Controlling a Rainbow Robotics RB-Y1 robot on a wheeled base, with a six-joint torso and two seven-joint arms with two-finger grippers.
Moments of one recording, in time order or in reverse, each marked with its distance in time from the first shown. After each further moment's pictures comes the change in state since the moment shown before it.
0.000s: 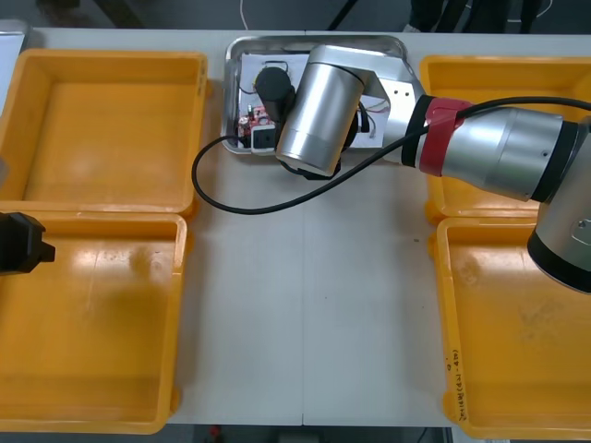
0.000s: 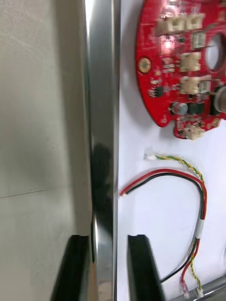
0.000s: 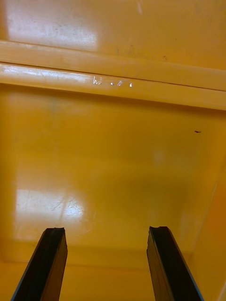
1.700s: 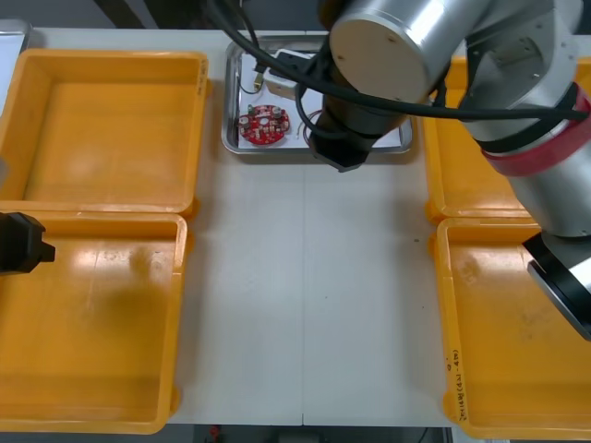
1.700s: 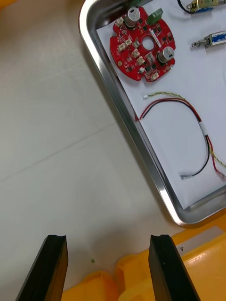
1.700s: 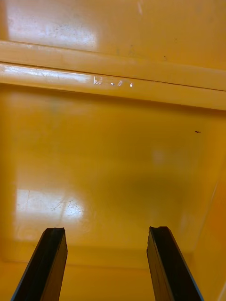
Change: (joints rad) right arm 0.312 -0.034 -0.747 -0.727 0.040 0.742 -0.210; left arm 0.000 0.000 0.000 0.000 0.000 0.000 0.000
